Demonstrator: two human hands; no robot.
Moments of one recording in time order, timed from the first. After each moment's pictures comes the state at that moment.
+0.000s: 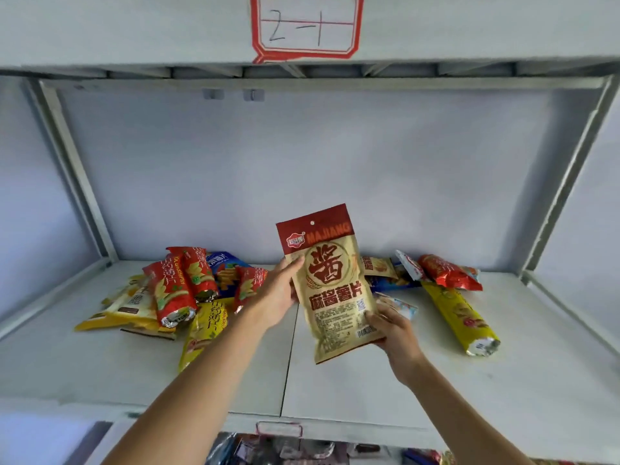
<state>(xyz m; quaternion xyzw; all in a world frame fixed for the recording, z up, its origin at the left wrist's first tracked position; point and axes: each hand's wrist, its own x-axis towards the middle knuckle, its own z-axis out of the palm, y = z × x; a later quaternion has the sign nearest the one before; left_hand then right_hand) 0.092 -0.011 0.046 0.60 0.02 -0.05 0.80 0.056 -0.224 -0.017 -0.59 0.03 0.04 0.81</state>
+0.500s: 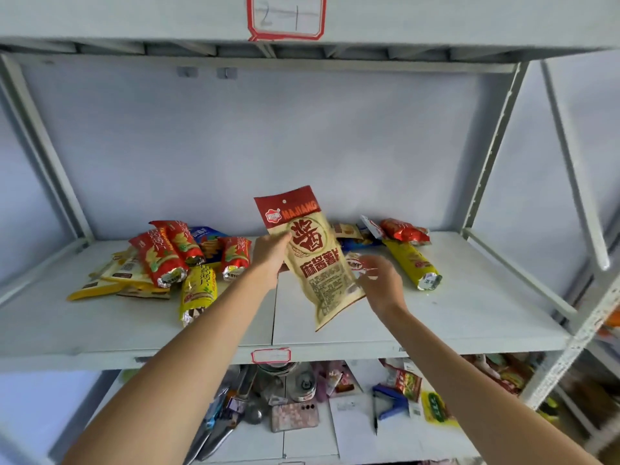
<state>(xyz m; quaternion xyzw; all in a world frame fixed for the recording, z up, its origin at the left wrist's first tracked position) 0.006 -0.033 0.060 0.68 0.12 0.03 0.72 -0.046 -0.221 0.019 -0.85 0.08 -0.17 0.50</state>
